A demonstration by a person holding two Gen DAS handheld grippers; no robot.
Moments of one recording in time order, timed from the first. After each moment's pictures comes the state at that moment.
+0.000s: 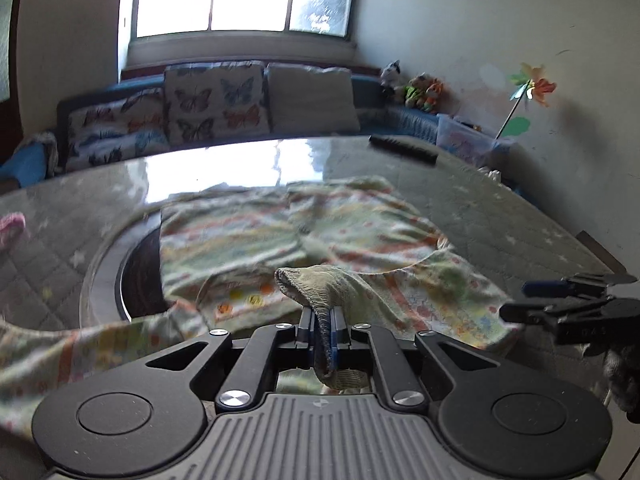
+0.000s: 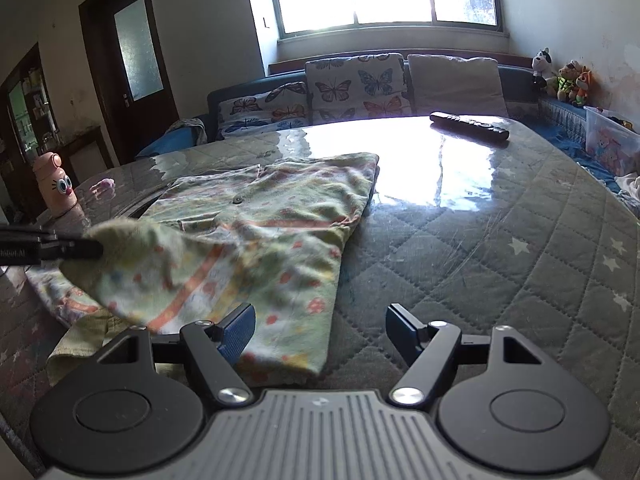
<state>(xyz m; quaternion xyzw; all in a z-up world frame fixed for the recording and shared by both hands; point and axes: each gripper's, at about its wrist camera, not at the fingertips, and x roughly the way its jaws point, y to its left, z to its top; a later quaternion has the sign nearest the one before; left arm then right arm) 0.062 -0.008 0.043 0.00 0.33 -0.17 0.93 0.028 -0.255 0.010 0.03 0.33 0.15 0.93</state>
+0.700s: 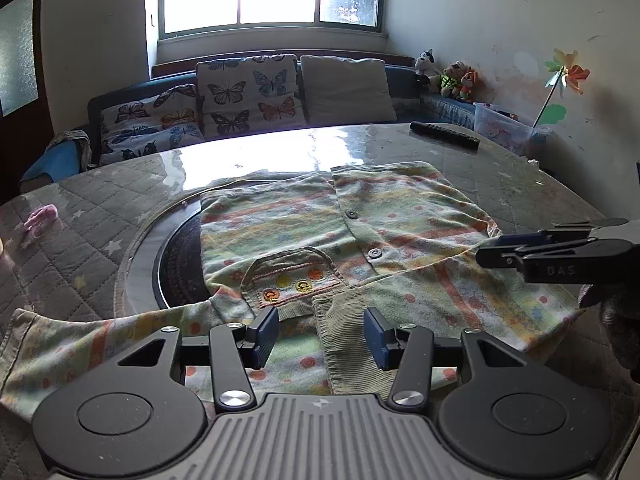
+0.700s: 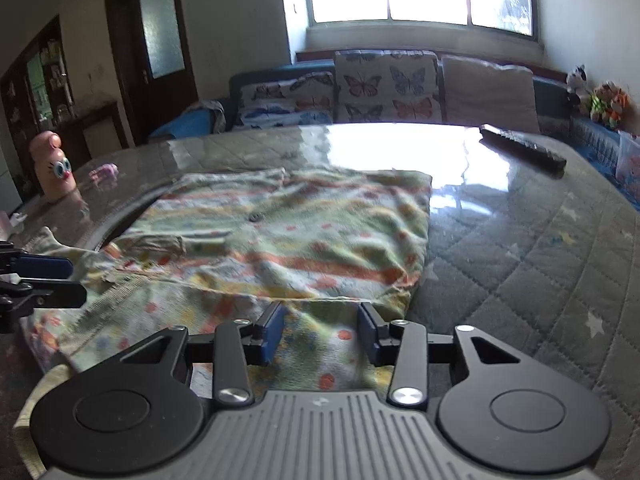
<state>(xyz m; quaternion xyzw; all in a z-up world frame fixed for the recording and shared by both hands) 0.071 -0.004 0.029 0.03 0.34 -0.11 0.93 0.098 -0.205 0.001 -0.01 0.34 0.18 0.93</state>
